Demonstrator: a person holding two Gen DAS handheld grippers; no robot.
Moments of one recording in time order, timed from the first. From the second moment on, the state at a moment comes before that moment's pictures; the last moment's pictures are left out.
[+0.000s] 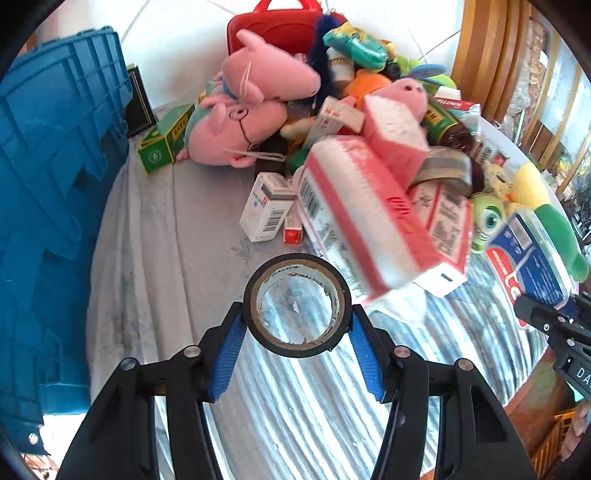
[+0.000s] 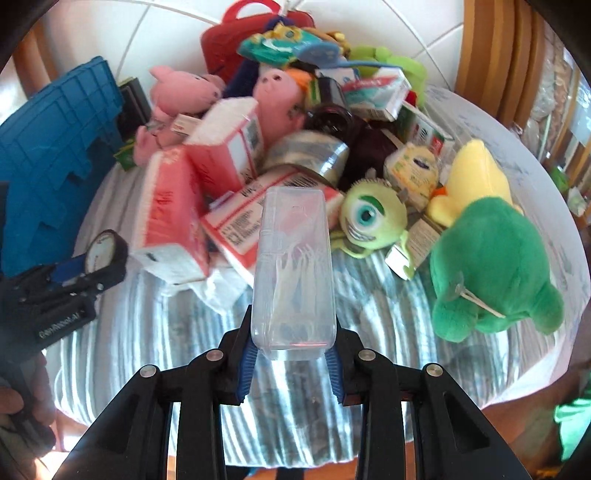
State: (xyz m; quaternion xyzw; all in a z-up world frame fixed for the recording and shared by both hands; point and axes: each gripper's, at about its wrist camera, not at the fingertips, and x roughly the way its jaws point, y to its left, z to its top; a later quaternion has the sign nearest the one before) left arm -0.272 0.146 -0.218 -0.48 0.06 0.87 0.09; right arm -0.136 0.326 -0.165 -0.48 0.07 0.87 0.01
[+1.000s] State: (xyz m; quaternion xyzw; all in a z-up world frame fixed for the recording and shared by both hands) left arm -0.148 0.028 -0.075 -0.32 0.05 0.94 0.04; right arm -0.118 0.144 -0.083 -0.33 -0.02 0.94 -0.11
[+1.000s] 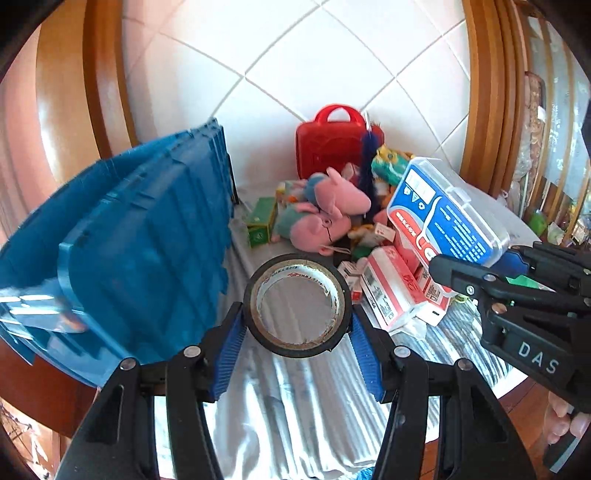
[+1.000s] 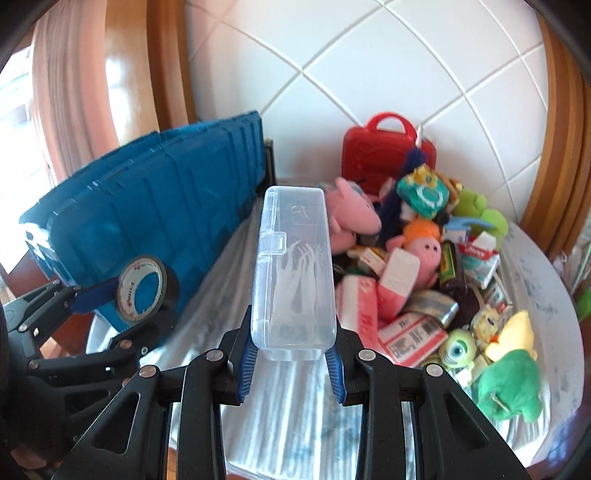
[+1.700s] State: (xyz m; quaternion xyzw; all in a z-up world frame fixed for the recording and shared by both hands) left arm -0.150 -0.125 0.009 -0.26 0.02 0.96 -0.04; right arm -0.140 -0.005 0.004 -0.26 -0.08 0.95 -0.15
